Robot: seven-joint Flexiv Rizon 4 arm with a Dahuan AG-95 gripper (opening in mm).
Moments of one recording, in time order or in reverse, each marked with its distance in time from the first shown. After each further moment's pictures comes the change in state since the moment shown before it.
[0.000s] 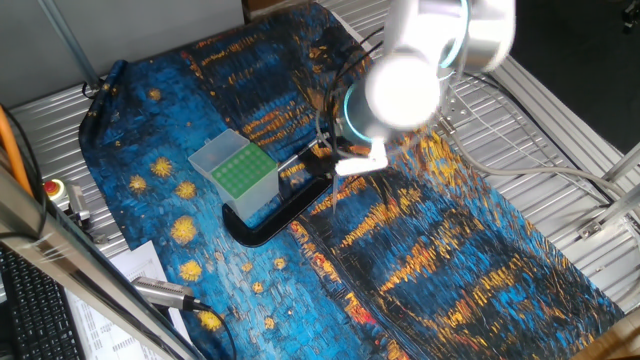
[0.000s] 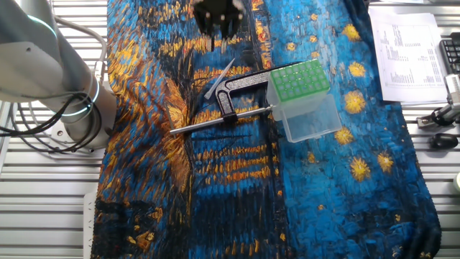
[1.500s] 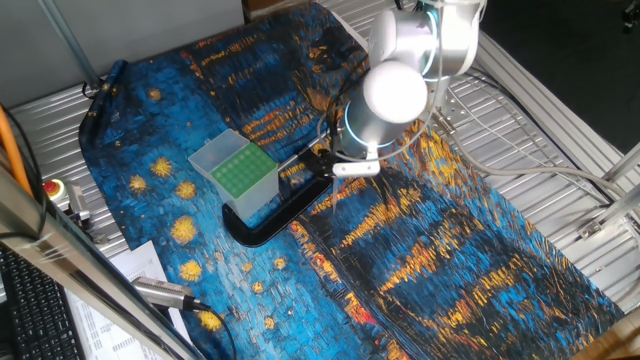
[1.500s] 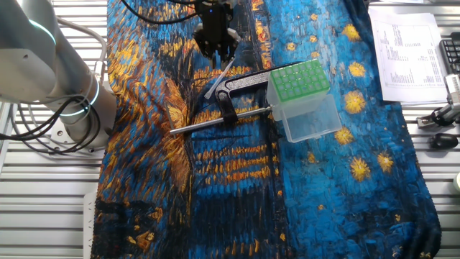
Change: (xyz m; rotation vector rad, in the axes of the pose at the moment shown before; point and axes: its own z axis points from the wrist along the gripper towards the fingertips) arm -0.041 0.012 0.067 0.015 -0.120 0.098
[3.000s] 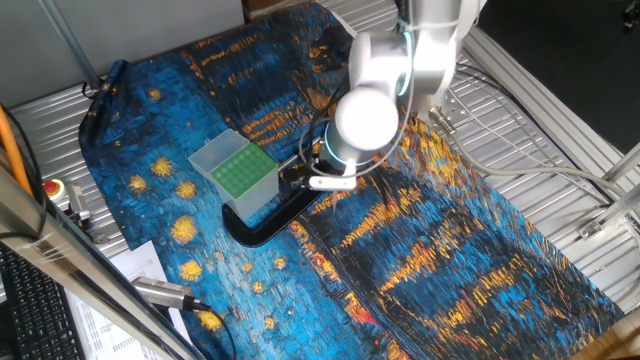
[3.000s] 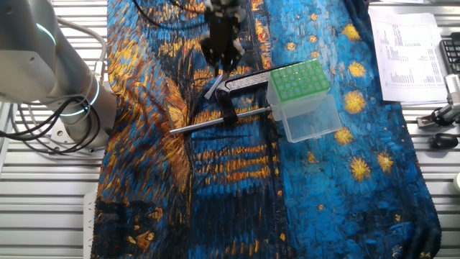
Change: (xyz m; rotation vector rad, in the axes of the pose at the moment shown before) arm 0.004 -0.012 0.041 -0.045 0.081 0.066
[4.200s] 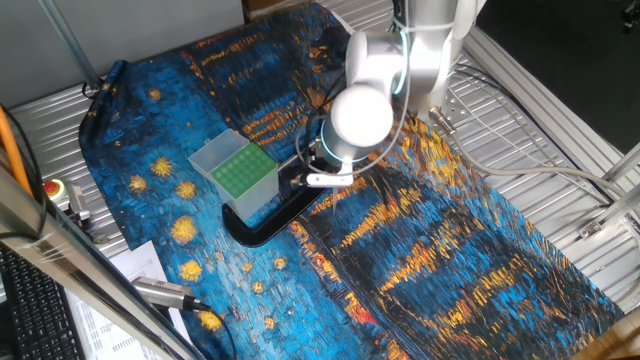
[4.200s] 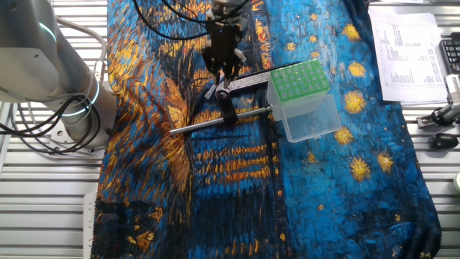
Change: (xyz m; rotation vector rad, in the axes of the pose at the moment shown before) arm 0.001 0.001 0.006 -0.014 -0.002 -0.002
